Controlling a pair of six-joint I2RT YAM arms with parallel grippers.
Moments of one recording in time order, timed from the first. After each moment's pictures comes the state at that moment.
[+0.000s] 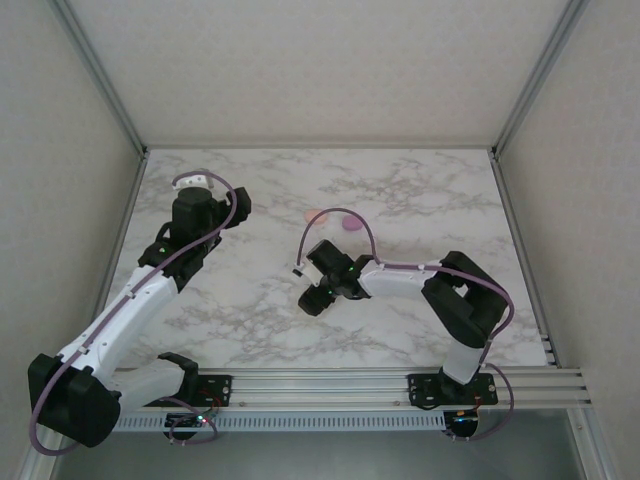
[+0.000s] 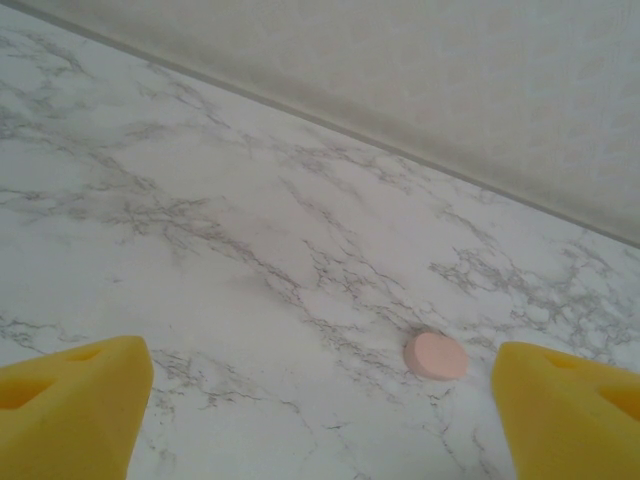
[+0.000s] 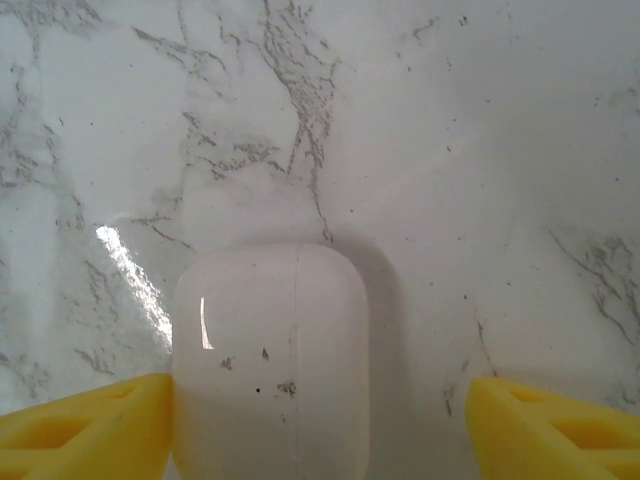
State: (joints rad) left arm -0.38 1.10 0.91 -0.24 -0.26 -0.53; right arm 0.93 1.78 0.96 -0.25 -0.11 -0.06
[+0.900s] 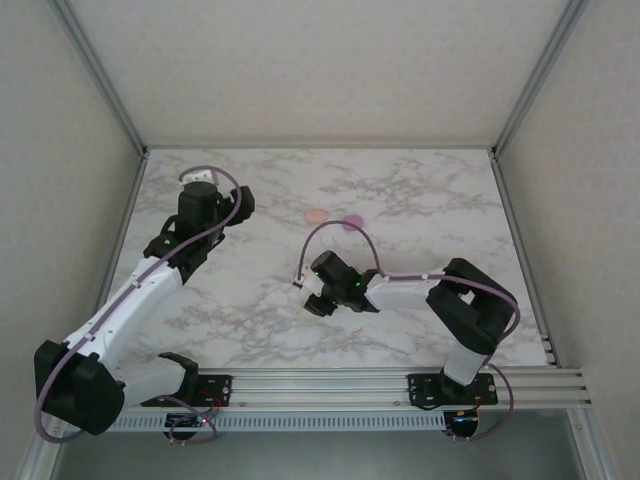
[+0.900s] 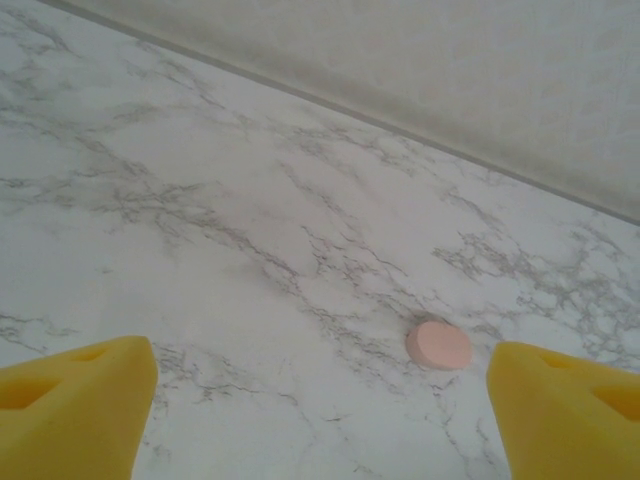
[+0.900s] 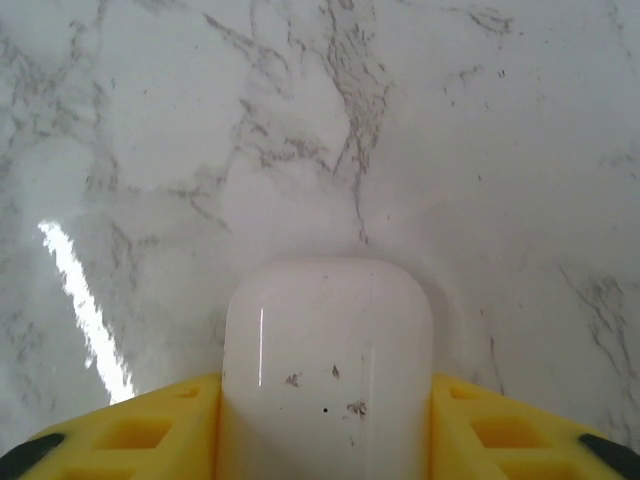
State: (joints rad) left arm -0.38 1.17 0.96 -0.27 -0.23 -0.53; right arm 0.97 1.69 0.81 -0.05 -0.04 -0.21
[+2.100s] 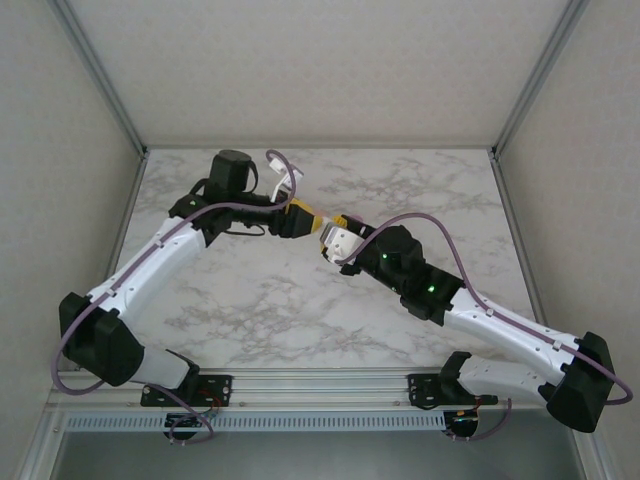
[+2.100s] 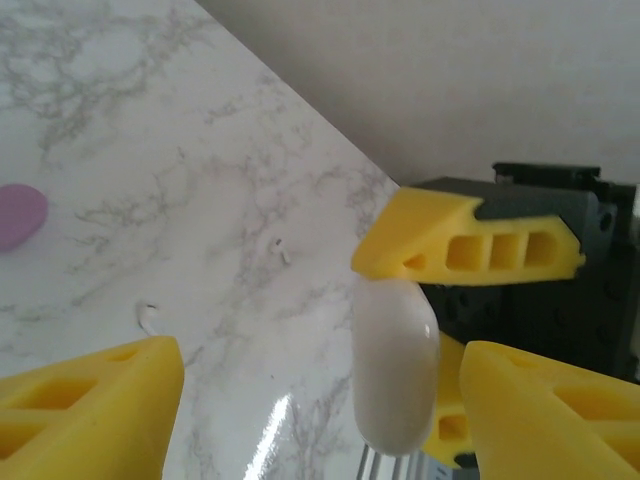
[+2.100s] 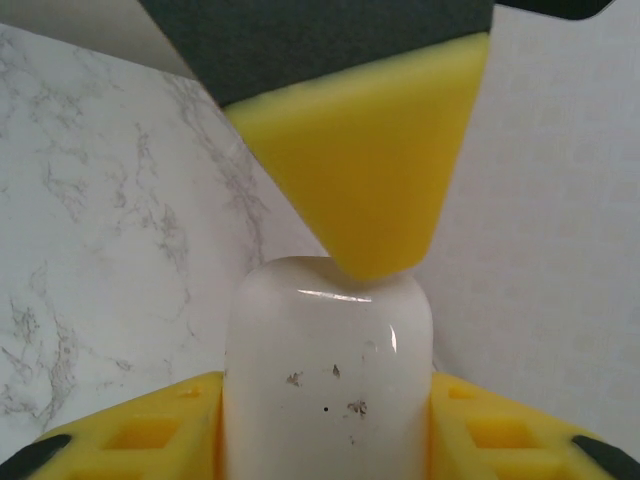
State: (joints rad) left arm -0.49 1.43 1.31 -0.49 0.89 -0.15; right arm 0.92 1.07 0.83 0.02 0.10 -0.65
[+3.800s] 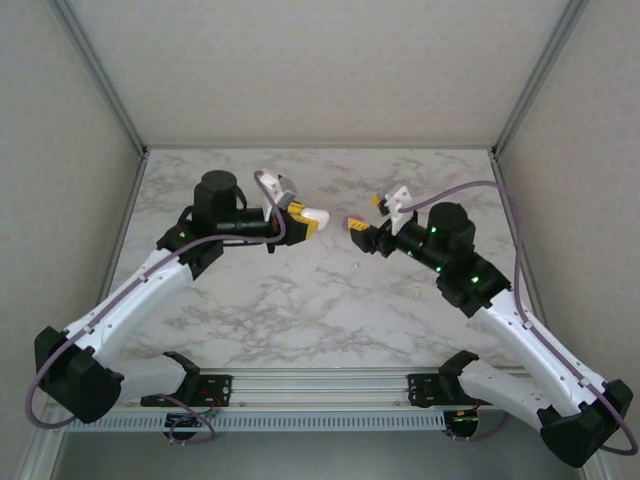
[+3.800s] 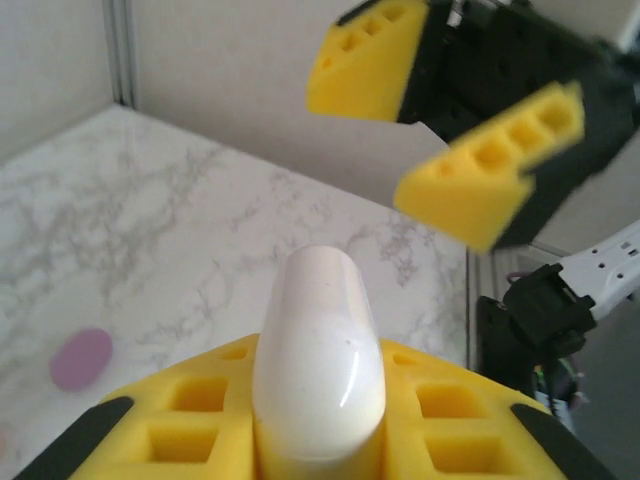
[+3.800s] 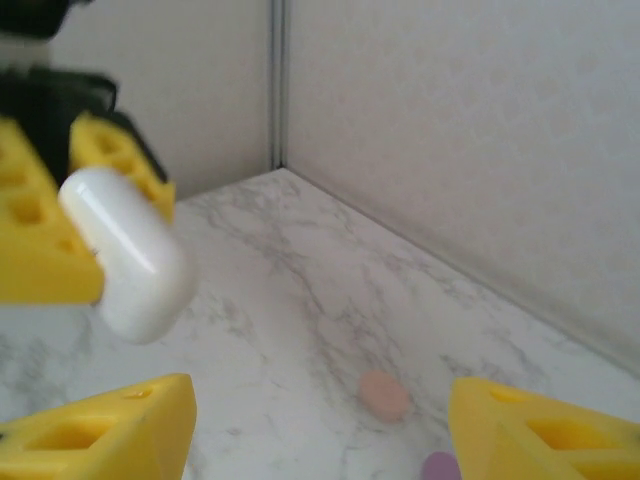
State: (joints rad) left arm -0.56 1.20 1.06 -0.13 0.78 0.00; right arm 0.61 0.93 0.96 -0.20 -0.26 -0.07
